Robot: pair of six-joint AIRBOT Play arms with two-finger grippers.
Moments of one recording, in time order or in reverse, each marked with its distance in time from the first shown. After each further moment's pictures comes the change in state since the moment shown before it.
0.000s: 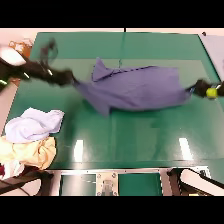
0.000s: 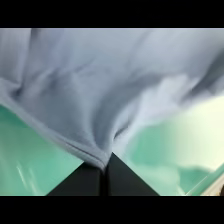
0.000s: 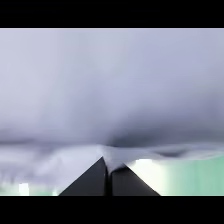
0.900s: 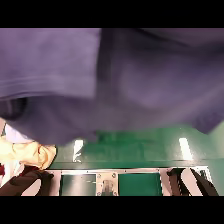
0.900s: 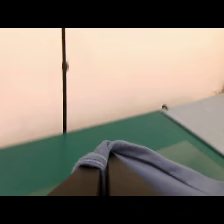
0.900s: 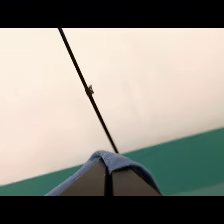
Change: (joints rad) left arm -0.002 0.356 0.621 0.200 0.049 -0.130; right arm -0.167 0.376 0.674 0.054 -0.069 0.388
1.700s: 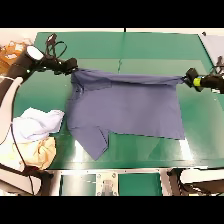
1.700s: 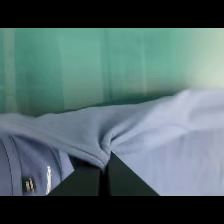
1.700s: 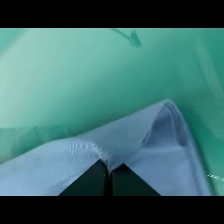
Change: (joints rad) left arm 0.000 -0.756 -0.440 -0.114 0.319 0.032; right arm 0.255 -0.772 -0.568 0.030 -0.395 -0.251
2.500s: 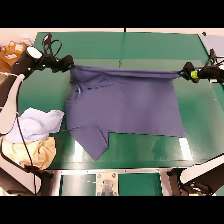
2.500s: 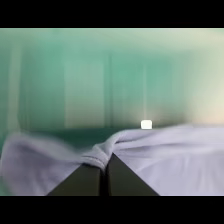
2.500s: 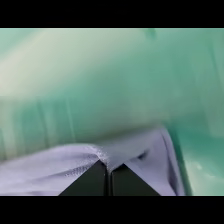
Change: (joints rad) left arm 0.067 -0.124 0.129 0.003 -0.063 0.004; right arm -0.008 -0.256 0.372 -0.055 0.235 -0.037
